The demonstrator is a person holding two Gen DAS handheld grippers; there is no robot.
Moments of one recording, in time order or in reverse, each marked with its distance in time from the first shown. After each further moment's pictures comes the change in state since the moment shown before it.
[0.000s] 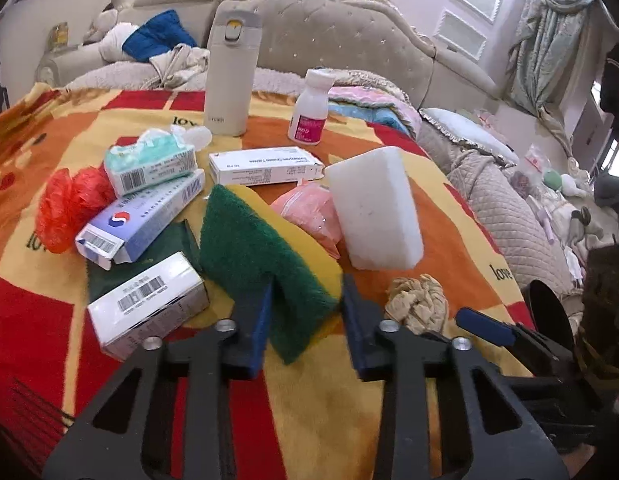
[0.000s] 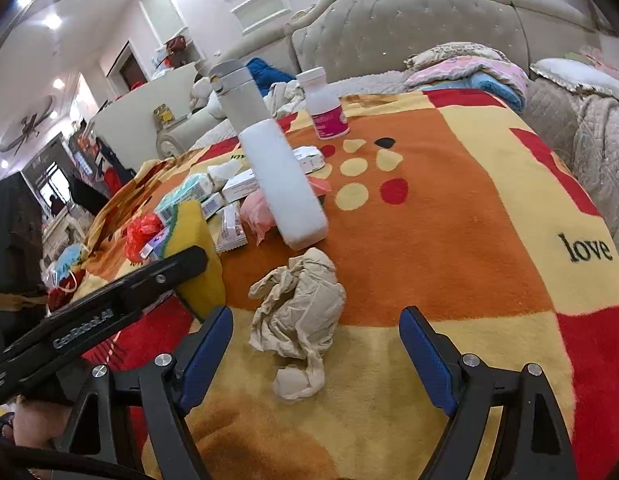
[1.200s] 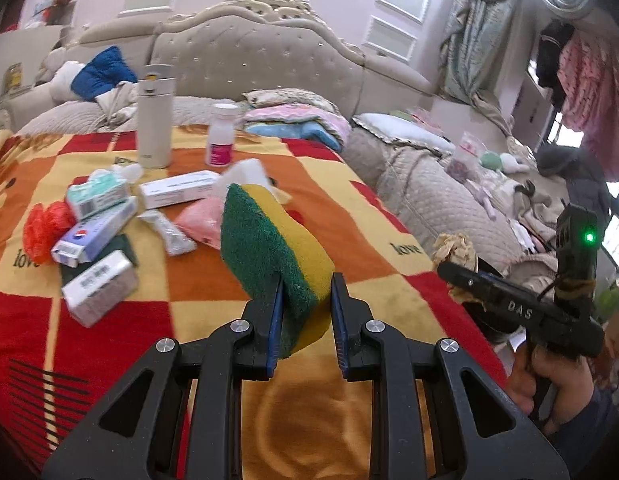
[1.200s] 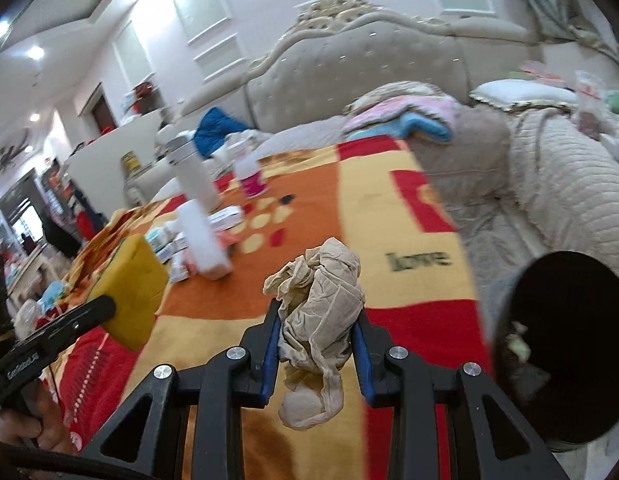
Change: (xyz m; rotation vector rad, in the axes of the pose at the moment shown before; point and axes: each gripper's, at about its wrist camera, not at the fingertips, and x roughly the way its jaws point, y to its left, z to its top) left arm -0.067 -0.075 -0.030 0.150 -0.065 -0.170; right arm -0.117 -0.069 -0.021 0.082 -0.174 -0.160
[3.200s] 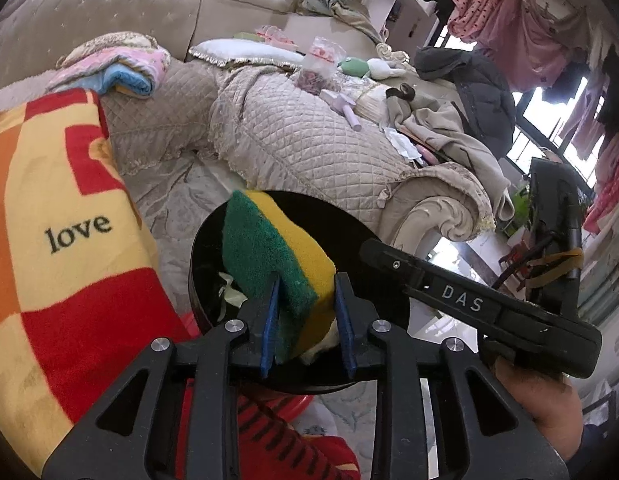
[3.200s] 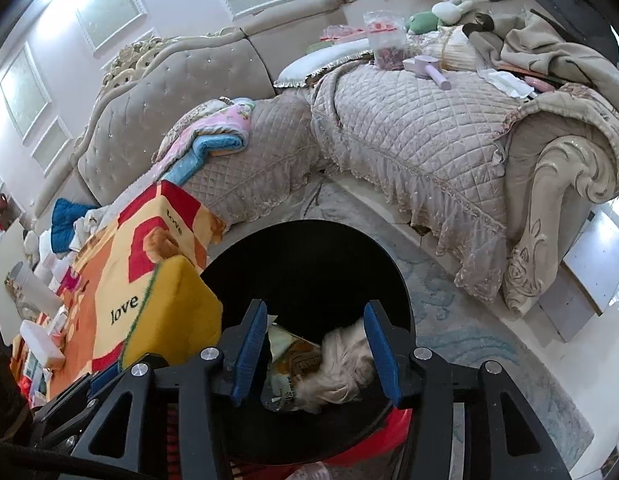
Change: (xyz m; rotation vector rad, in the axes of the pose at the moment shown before) left arm 0.175 -0.239 -0.013 0.209 0.267 -0.442; right arm -0.082 -0.211 -0.027 0.437 -0.033 -0.421
